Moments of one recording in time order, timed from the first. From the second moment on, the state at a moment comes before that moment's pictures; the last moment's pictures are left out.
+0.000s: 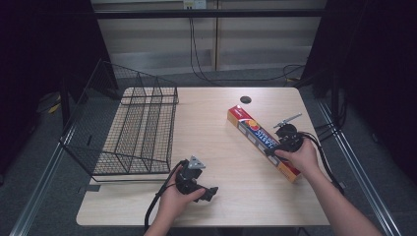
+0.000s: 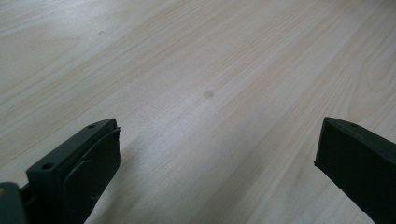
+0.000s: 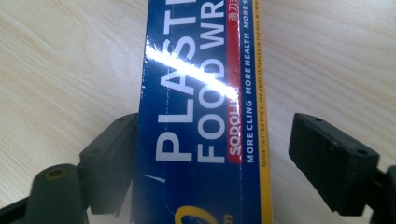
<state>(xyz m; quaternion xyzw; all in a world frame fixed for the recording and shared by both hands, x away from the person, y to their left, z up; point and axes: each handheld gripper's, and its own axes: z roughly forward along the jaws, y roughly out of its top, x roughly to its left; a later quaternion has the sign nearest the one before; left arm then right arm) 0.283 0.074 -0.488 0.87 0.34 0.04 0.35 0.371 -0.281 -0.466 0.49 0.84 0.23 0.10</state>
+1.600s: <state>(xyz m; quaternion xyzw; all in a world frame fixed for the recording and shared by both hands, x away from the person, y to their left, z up) 0.327 0.029 -0.386 0.90 0.23 0.02 0.37 0.333 -0.282 -0.430 0.38 0.87 0.28 0.11</state>
